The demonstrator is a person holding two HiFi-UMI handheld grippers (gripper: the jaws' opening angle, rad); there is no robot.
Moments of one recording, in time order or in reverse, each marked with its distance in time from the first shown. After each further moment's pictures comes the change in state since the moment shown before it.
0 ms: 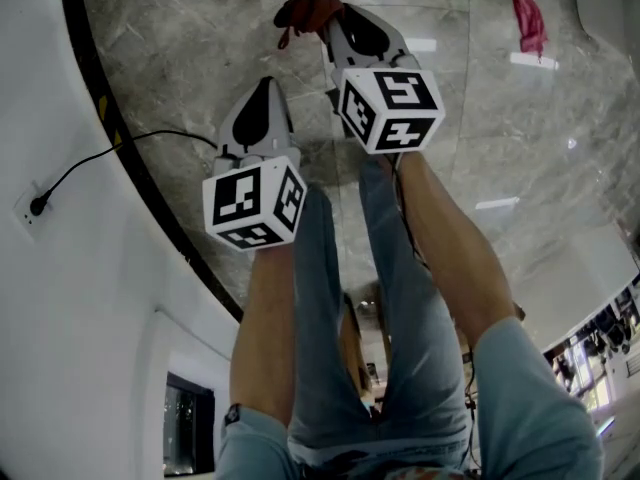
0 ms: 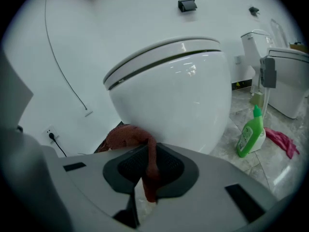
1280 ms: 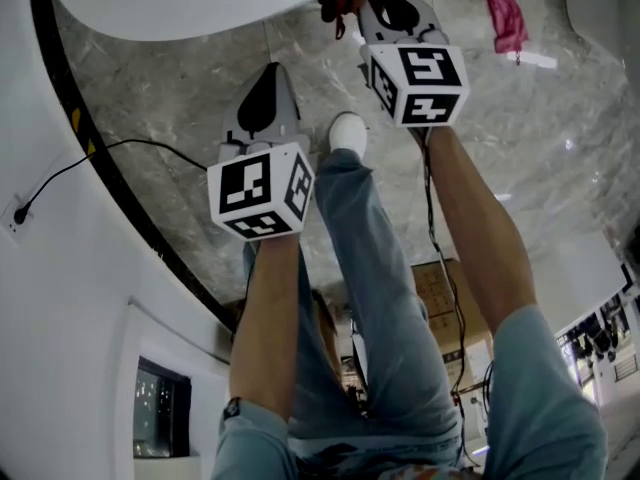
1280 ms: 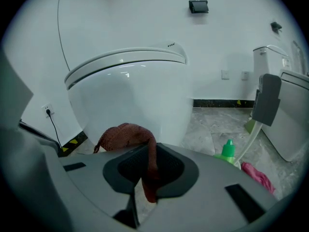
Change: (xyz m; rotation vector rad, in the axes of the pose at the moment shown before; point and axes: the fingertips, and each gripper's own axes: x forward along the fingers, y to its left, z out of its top) left arm 0.079 -0.124 -0.002 0.012 0.013 0.025; right arm -0.017 -0.168 0.043 -0.230 0.044 0.002
